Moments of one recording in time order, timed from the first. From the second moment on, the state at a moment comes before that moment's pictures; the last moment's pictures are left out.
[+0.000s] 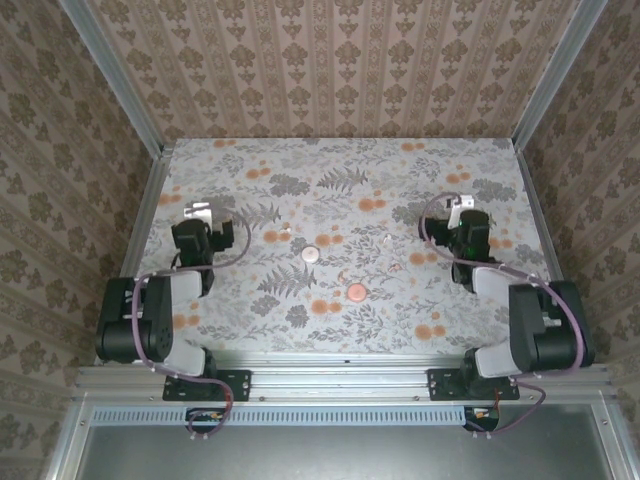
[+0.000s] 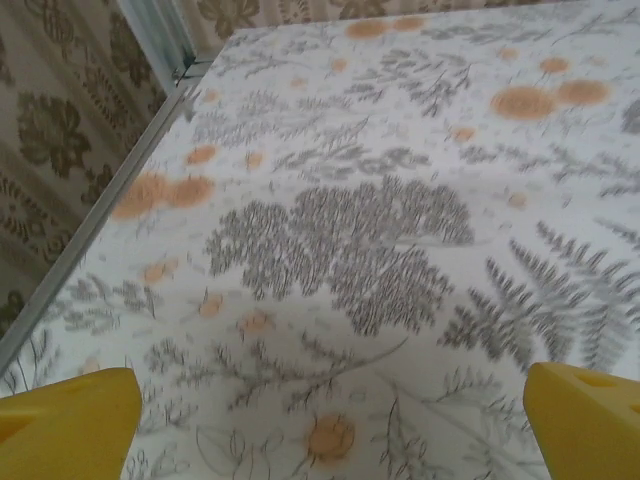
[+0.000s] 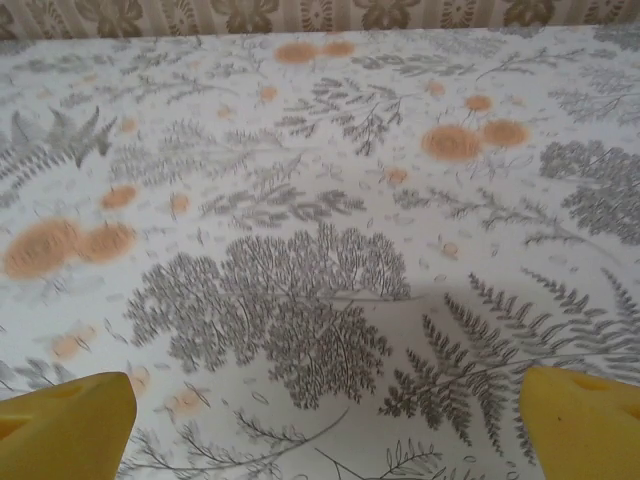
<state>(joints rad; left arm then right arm) -0.05 1.45 0.50 0.54 -0.18 0.07 0.01 1.38 0.55 0.38 0.03 0.05</state>
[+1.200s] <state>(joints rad) -0.16 1.21 0.82 -0.63 0.16 -0.38 0.71 1.73 1.36 -1.12 -0.11 0.34</state>
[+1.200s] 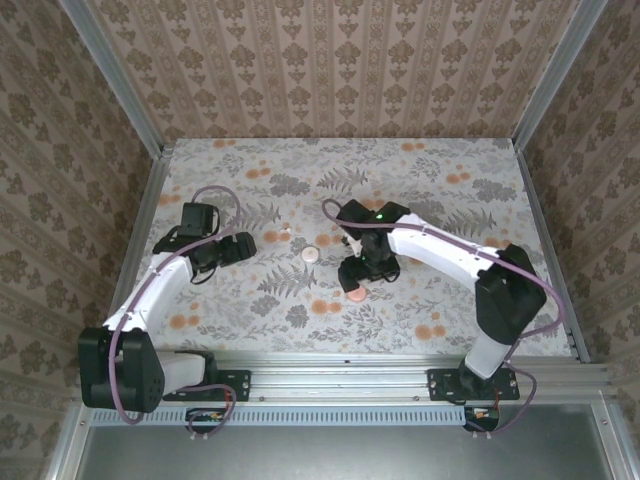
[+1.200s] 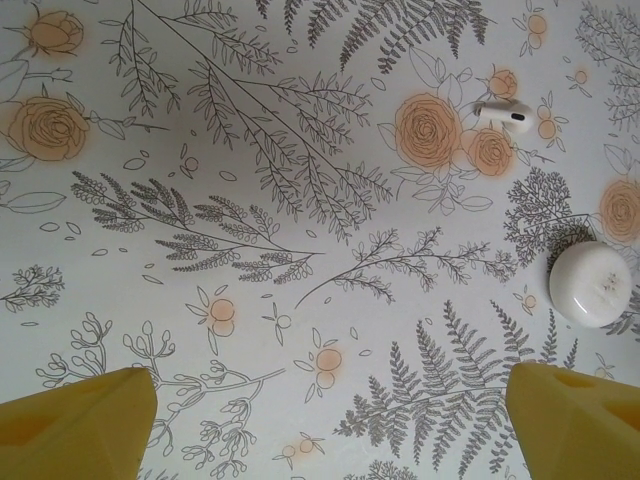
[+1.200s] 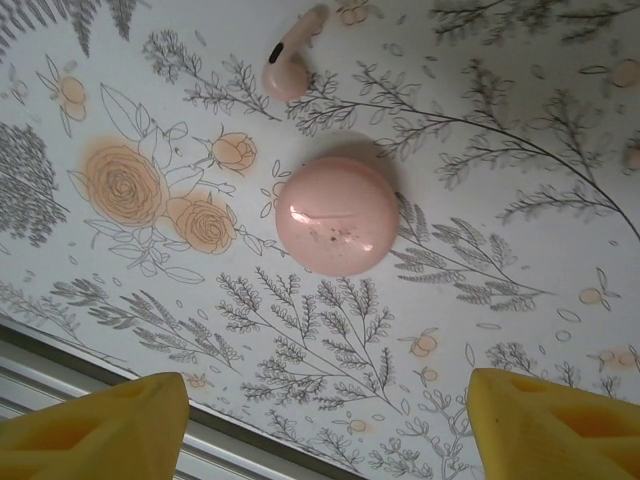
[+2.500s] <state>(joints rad) -0.13 1.11 0.77 -0.63 0.16 -0.39 0.75 2.03 1.43 -1.06 -0.05 0.20</state>
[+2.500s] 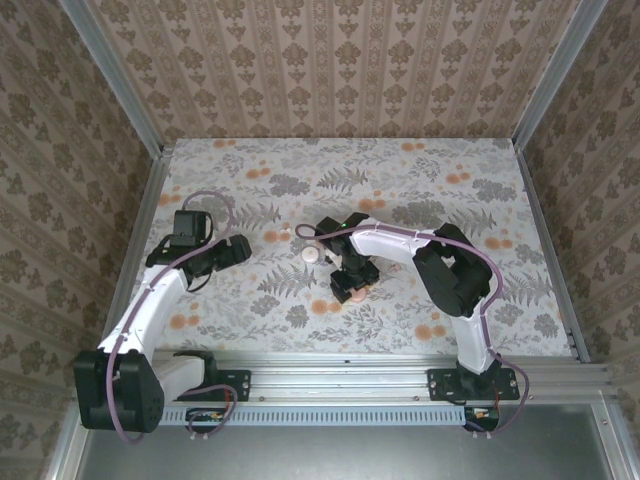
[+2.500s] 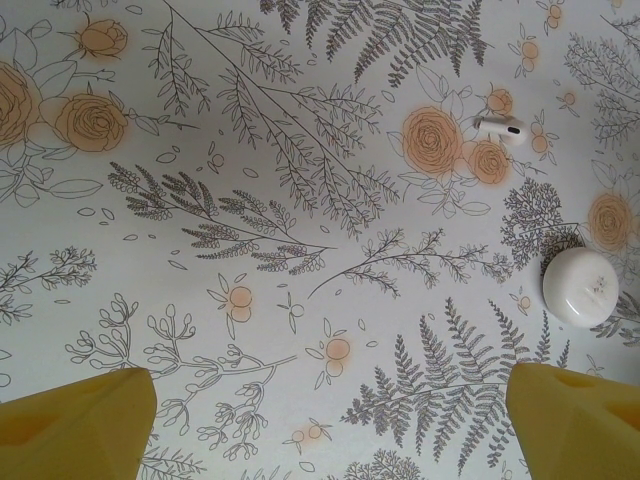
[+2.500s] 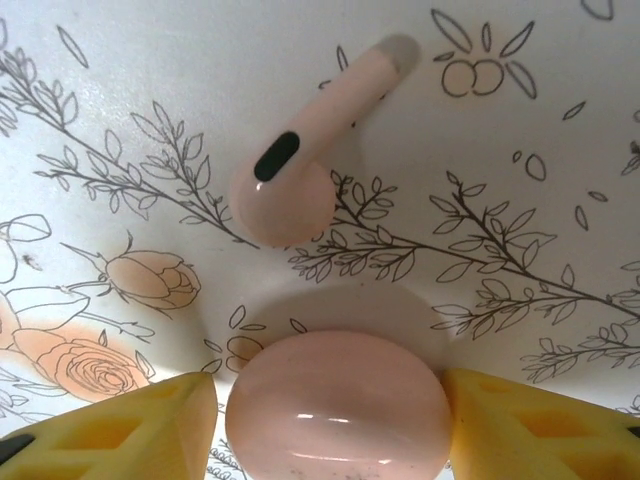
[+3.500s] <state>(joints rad) -0.44 0.82 0.51 -0.05 0.27 -0.07 0.55 1.45 0.88 -0.25 -0.27 0.88</state>
